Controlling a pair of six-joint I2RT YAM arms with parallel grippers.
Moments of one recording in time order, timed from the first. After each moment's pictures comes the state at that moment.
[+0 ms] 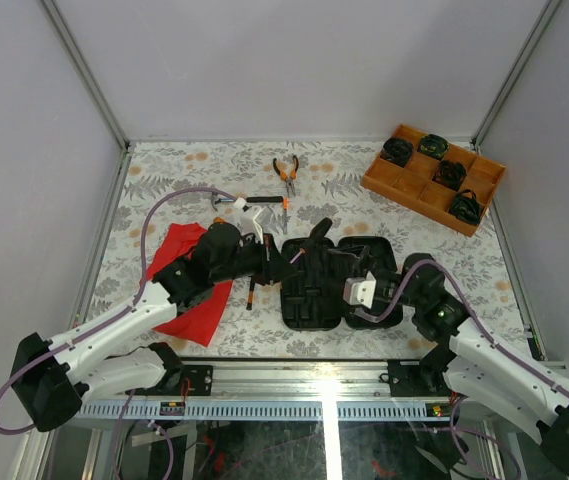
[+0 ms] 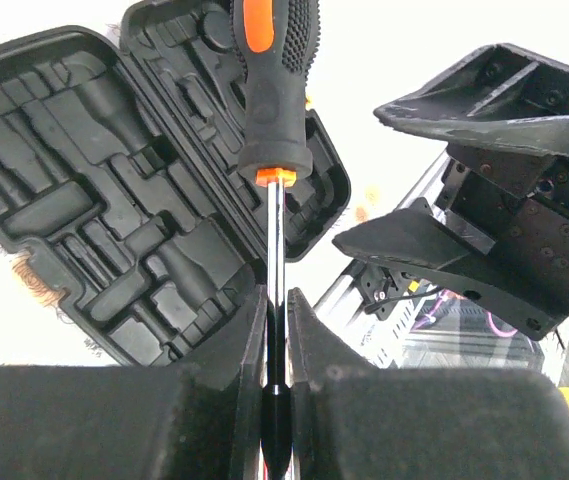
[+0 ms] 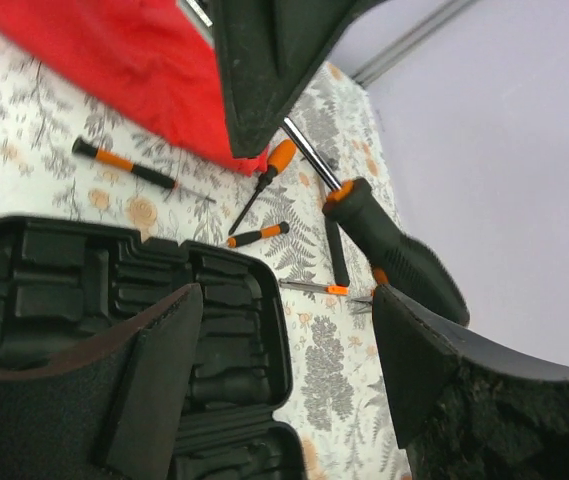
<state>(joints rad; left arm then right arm) -0.78 1.05 0.77 -0.13 0.30 -0.64 0.67 0.78 0.44 0.15 -0.61 -0.93</state>
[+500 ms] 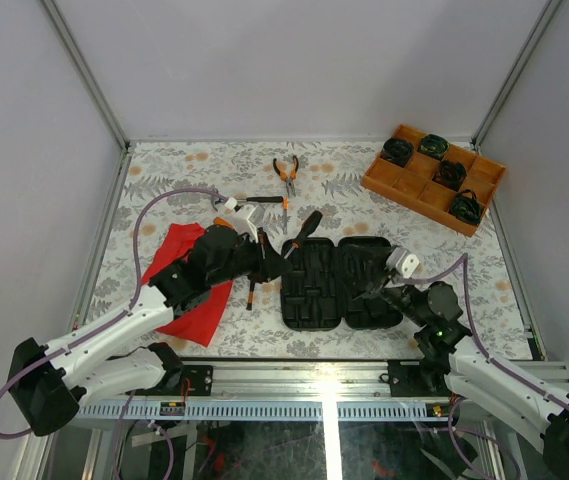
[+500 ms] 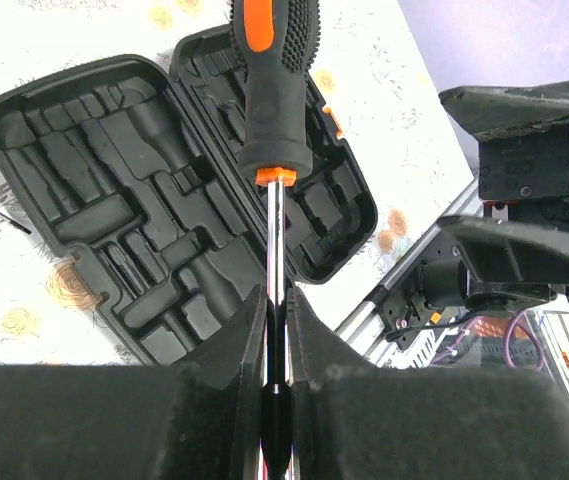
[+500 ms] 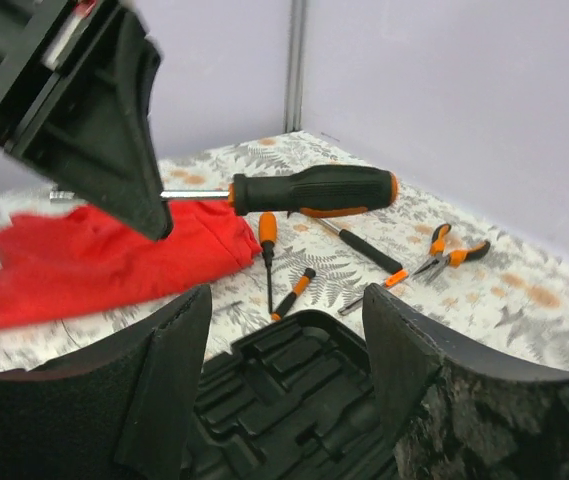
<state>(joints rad) -0.78 1.01 0.75 -0.13 0.18 -0.64 0.67 0.63 0.13 0.76 -0.29 -0.06</state>
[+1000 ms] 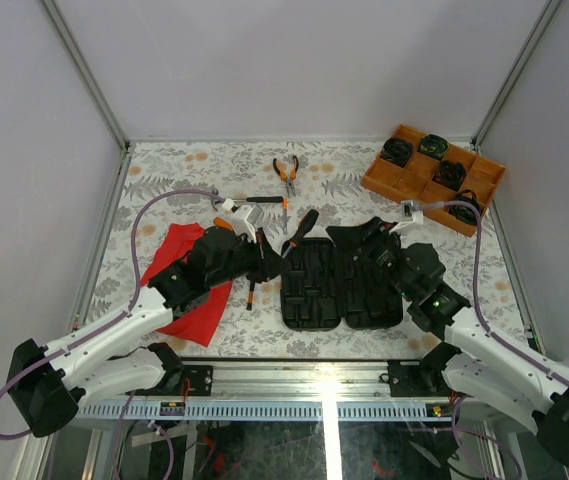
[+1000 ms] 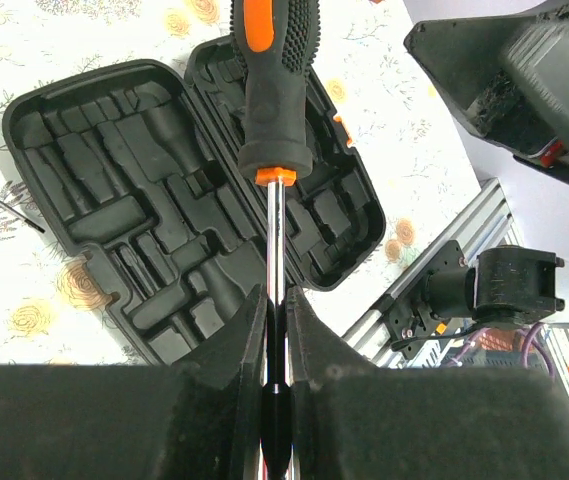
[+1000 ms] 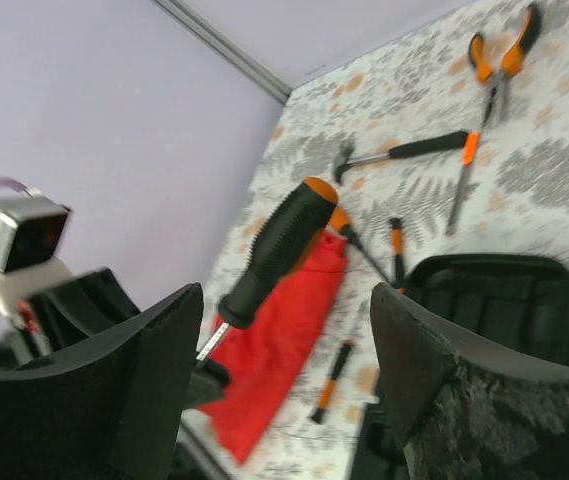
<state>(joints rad) -0.78 1.00 0.74 -0.12 0.15 -0.65 0.67 0.81 0.46 0.35 0.09 0.76</state>
